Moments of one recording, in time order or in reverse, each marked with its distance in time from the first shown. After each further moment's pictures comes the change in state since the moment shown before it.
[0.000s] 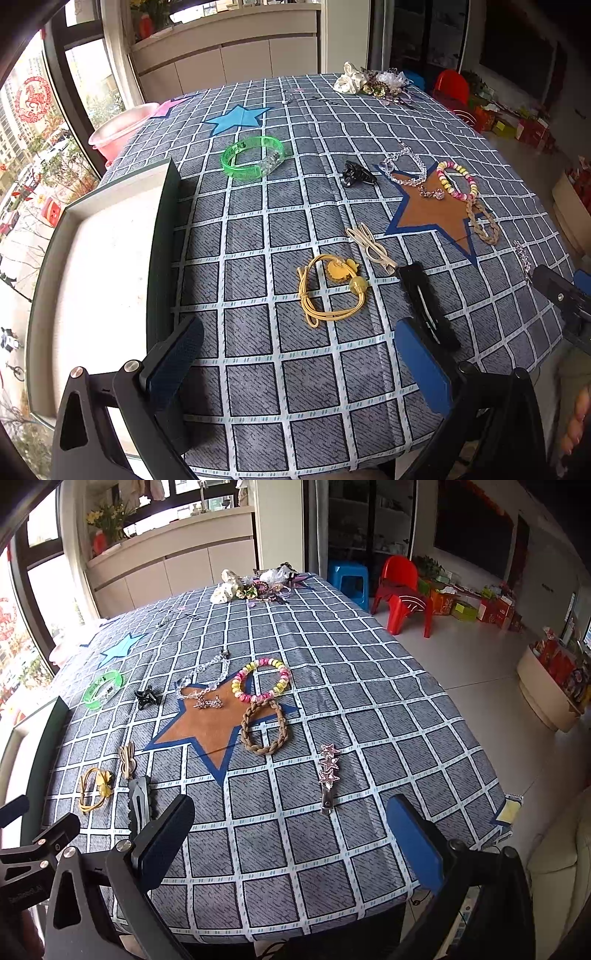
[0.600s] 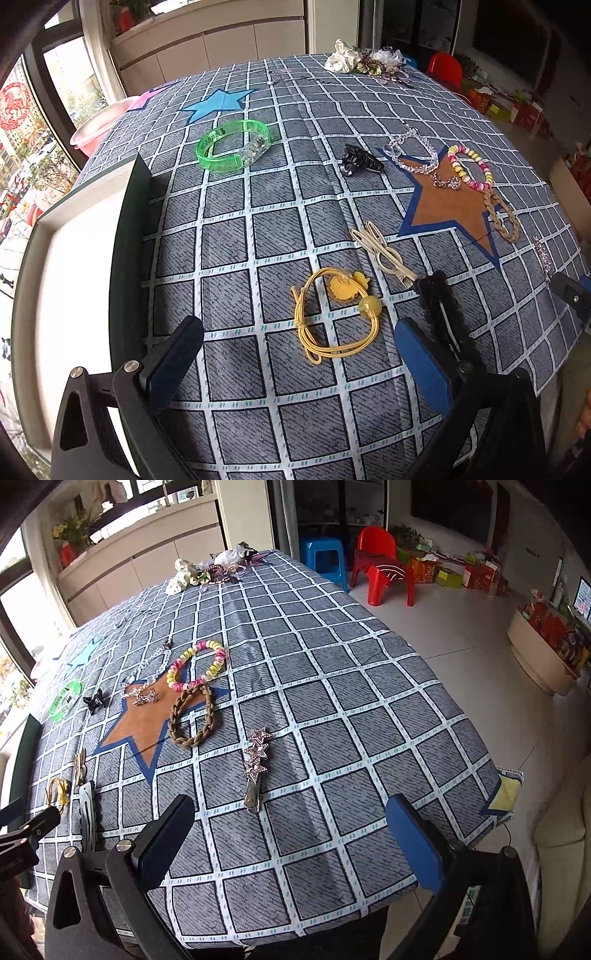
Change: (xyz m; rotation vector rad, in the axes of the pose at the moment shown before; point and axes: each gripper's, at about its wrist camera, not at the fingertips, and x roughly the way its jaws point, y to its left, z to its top) left arm 0.042 -0.002 0.017 0.051 0.062 -0.022; right arm 0.037 -0.043 0.001 0.068 0.087 -0.006
